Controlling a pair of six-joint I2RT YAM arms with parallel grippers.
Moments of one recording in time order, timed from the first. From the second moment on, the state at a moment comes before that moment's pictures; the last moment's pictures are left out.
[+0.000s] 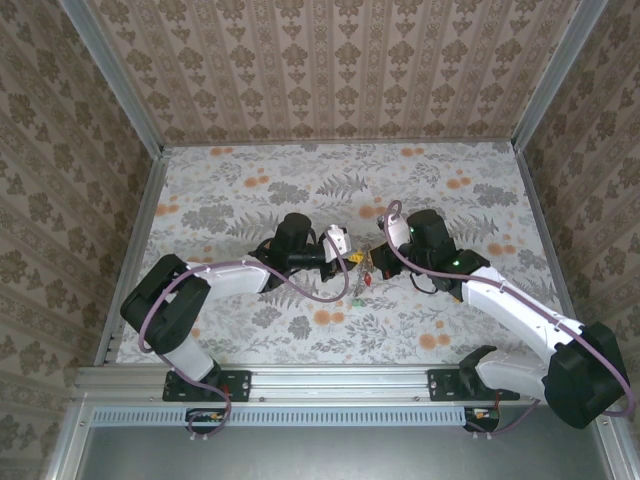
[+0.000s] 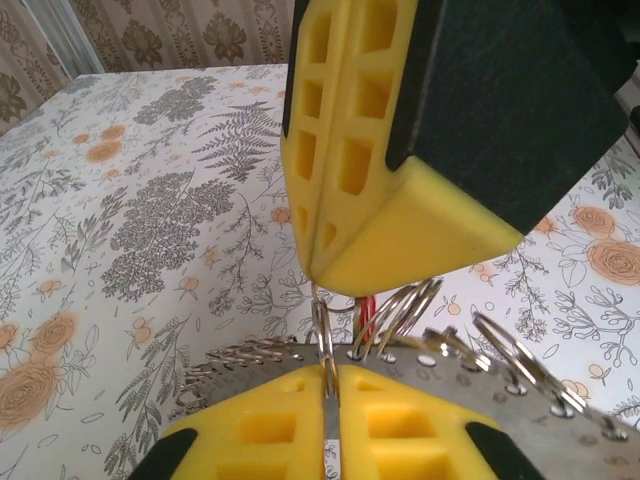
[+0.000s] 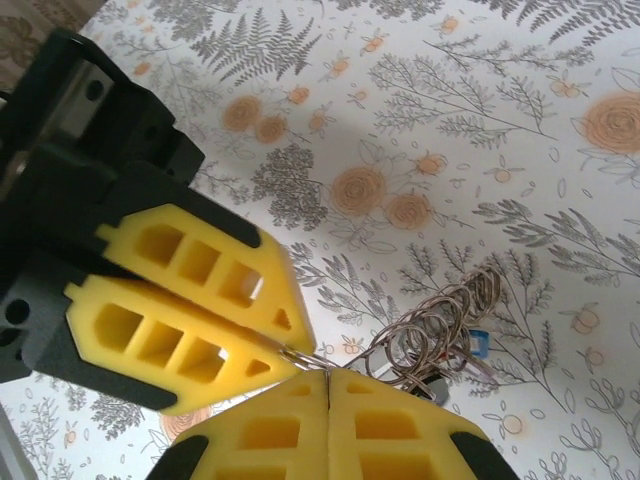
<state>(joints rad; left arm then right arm) -0.78 1.62 0.77 0.44 0.65 0.38 0.49 1.15 0.74 -0.27 -0.31 0.14</state>
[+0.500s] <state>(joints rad) -0.78 1.62 0.80 0.41 0.65 0.39 0.49 1.15 0.75 -0.27 -0.38 0.10</state>
